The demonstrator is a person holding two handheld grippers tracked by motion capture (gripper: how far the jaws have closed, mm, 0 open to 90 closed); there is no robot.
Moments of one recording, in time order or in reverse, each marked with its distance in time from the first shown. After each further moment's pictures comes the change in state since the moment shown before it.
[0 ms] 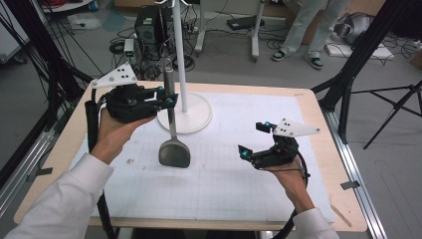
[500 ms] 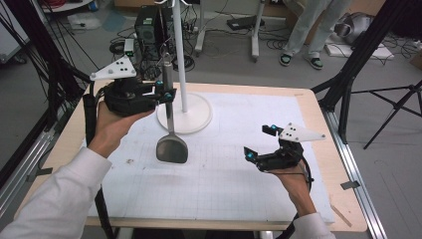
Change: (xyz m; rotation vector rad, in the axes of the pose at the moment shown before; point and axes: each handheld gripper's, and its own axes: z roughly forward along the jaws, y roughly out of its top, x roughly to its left) left arm 0.011 0.012 0.001 0.022 0.016 0.019; right arm -0.007 -0.016 -0.009 -0.017 -0.058 -0.010
